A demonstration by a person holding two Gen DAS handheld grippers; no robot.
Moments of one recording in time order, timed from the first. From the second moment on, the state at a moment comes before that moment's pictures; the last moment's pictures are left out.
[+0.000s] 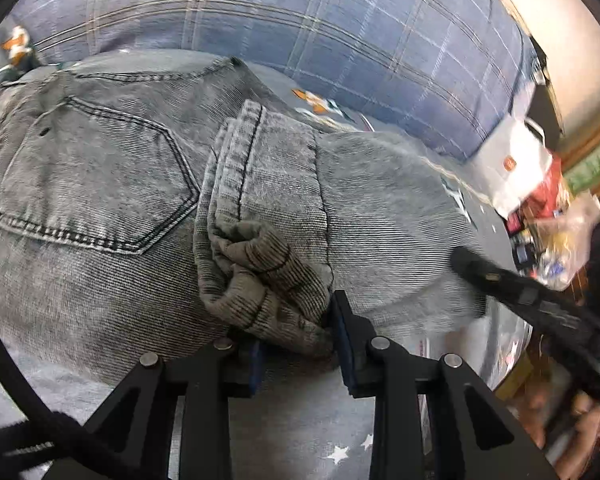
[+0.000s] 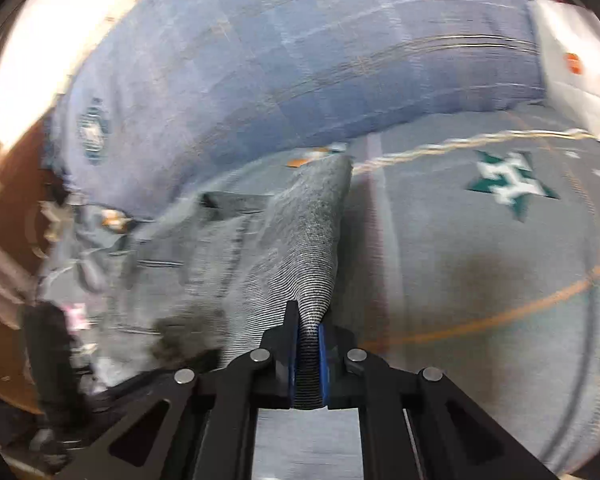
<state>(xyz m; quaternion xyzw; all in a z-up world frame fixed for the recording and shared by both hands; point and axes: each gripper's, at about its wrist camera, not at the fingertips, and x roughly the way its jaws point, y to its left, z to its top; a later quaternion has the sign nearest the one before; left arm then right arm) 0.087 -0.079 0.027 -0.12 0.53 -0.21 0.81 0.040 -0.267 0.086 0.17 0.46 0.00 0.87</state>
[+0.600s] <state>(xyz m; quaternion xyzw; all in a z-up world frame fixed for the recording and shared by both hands) 0.057 0.019 0.079 -0.11 0.42 -0.09 0.89 0.004 -0.257 0.093 0.22 0.40 0.01 0.89</state>
